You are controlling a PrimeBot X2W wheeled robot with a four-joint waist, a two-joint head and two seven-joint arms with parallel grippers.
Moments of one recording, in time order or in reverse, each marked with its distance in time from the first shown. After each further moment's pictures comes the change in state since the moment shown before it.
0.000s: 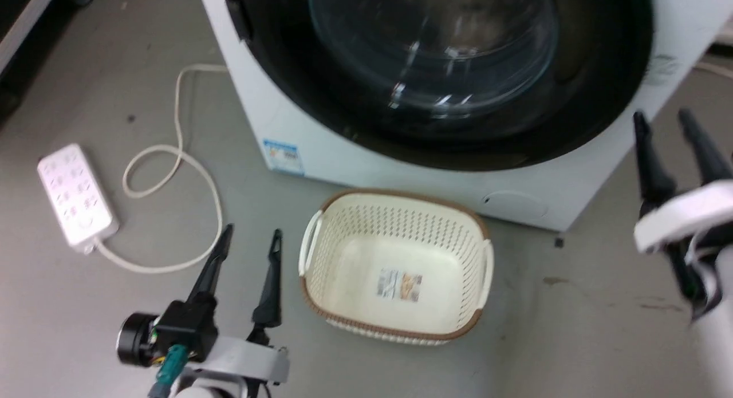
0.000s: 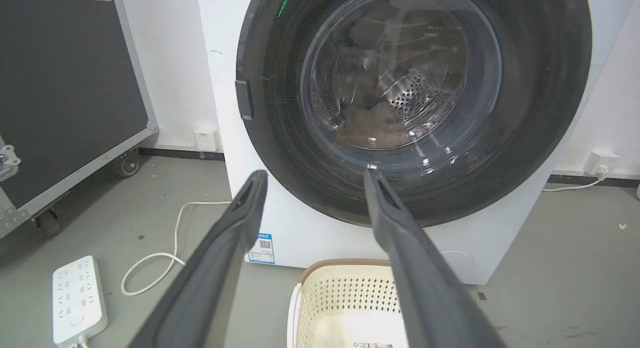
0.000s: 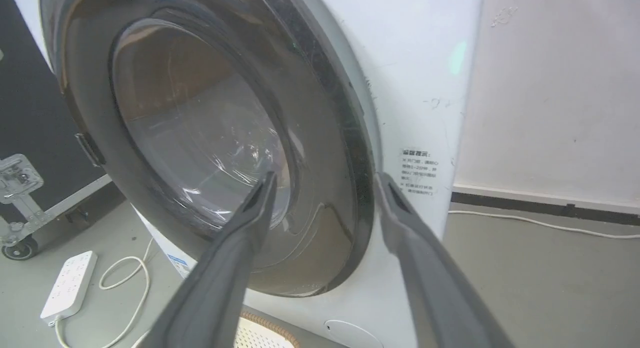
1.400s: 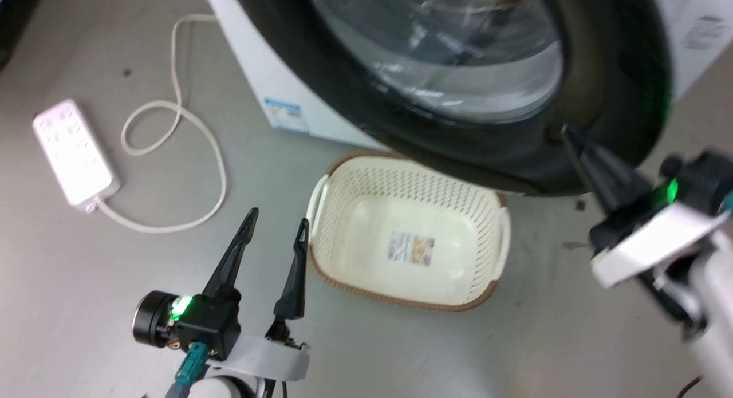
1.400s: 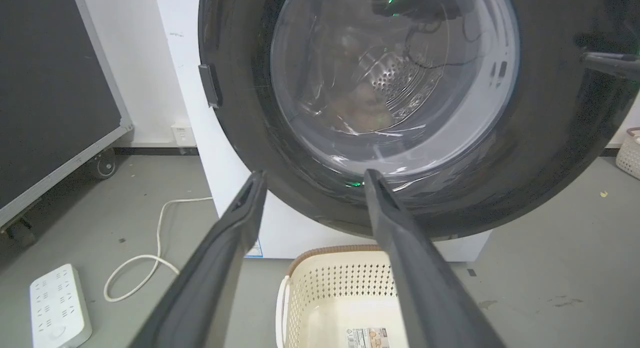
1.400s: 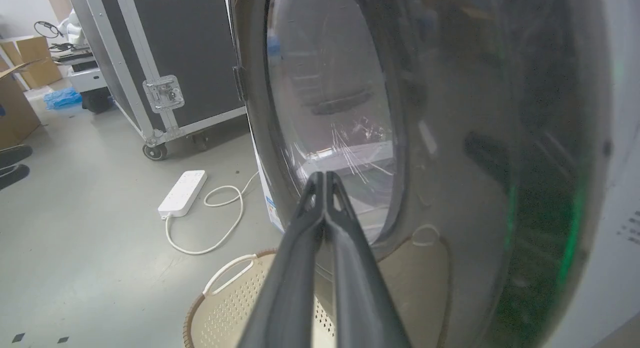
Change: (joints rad) left arm -0.003 0.018 -0.057 -0.065 0.018 -0.006 0.000; right arm 0.126 -0.115 0.271 -0.412 0.022 -0.001 0.050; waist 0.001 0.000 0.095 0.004
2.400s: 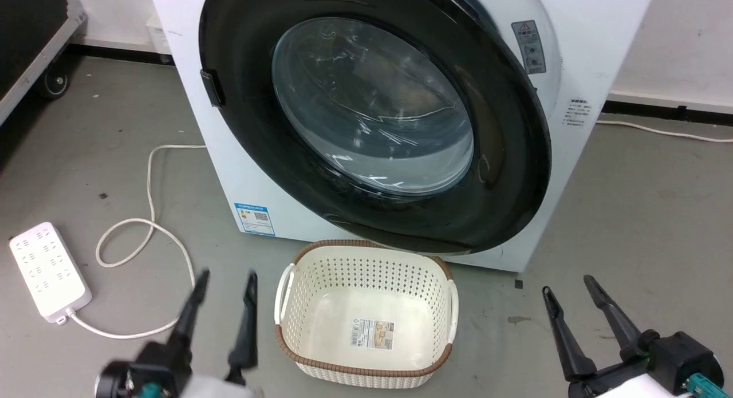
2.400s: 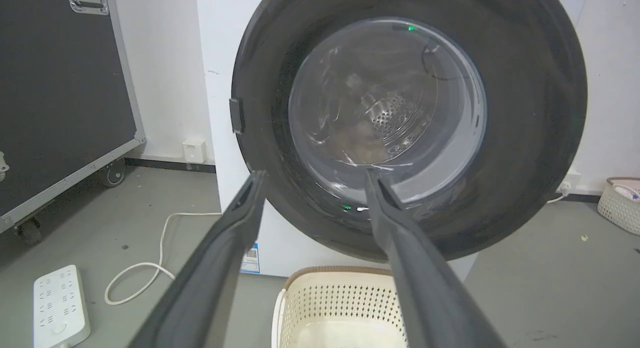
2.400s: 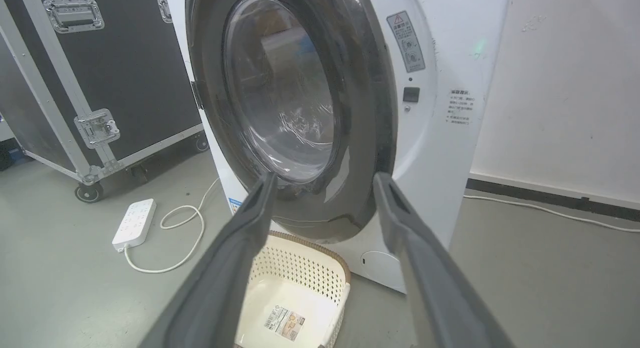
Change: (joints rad) left arm 0.123 0.096 0.033 0.026 -0.174 0.062 0.000; right arm 0.502 0.264 -0.240 -0.037 -0.230 0.000 -0.119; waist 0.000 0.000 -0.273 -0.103
